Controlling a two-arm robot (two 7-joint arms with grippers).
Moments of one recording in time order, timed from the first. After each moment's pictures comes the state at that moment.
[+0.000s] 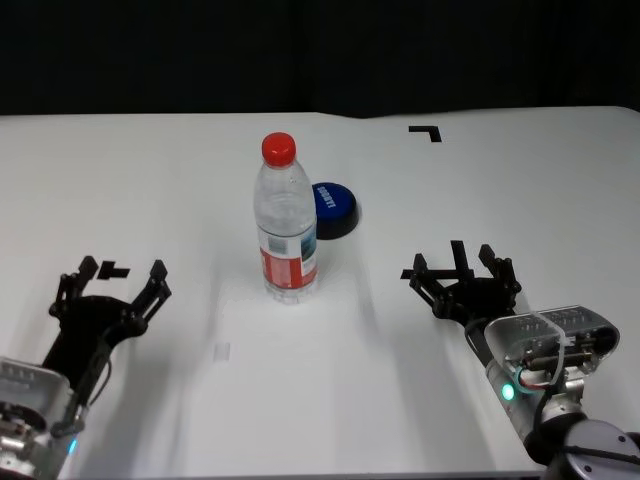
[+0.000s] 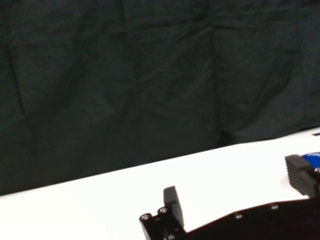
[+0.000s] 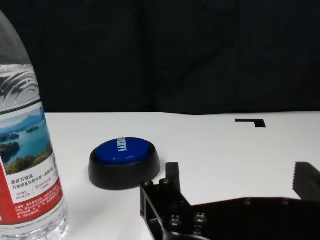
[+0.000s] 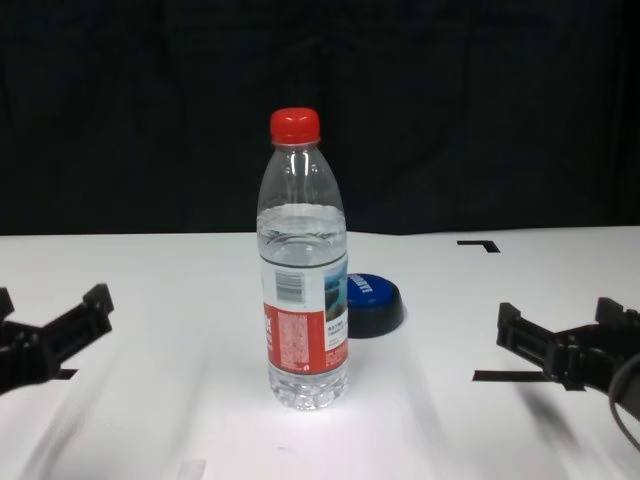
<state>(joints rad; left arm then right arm) 0.19 0.20 0.01 -1.67 -0.02 -0.21 -0.14 -0.06 0.16 -0.26 -1.64 0.19 -0.04 -0.06</state>
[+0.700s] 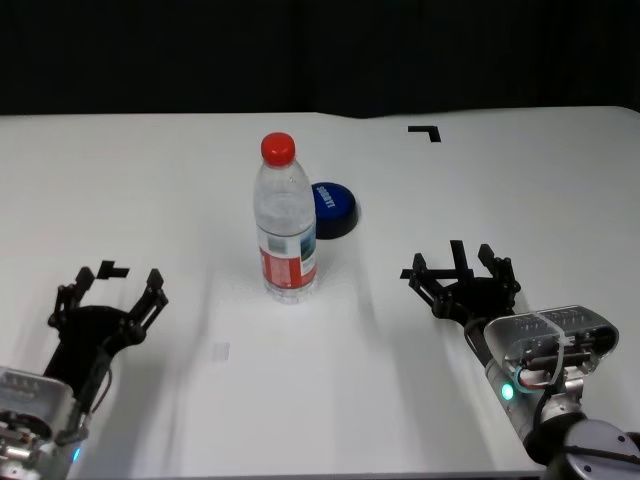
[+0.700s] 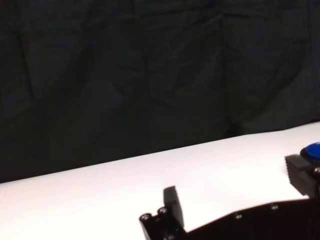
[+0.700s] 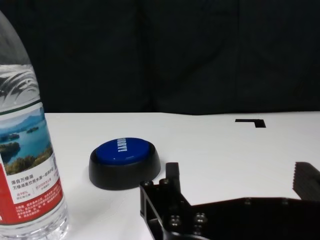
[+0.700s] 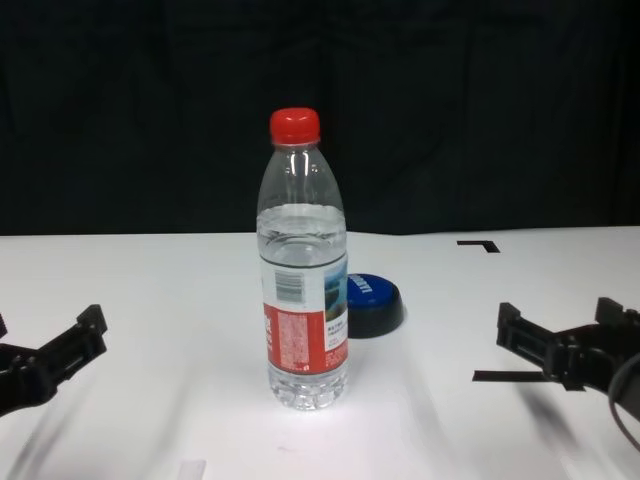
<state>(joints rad) 0.20 0.17 0.00 -1.64 -0.01 -0.23 -0.13 -0.06 0.16 -0.26 -1.64 0.19 -0.04 -0.06</state>
